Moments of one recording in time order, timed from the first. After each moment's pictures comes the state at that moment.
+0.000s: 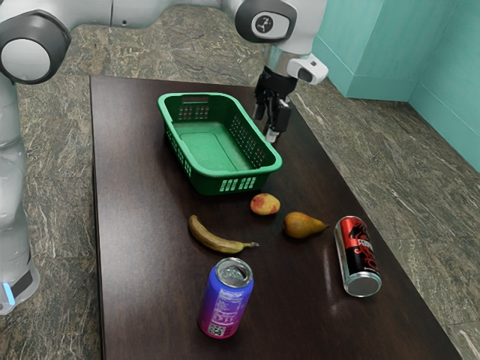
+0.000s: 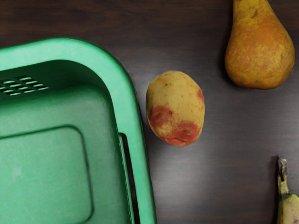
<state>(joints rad) 0.00 0.00 0.00 -1.57 0.00 1.56 0.00</state>
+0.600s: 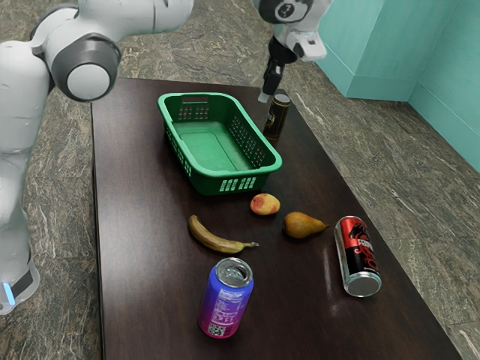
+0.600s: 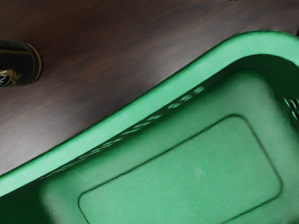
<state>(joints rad) -0.08 0.25 0.25 -1.20 0.17 1.42 0.58</state>
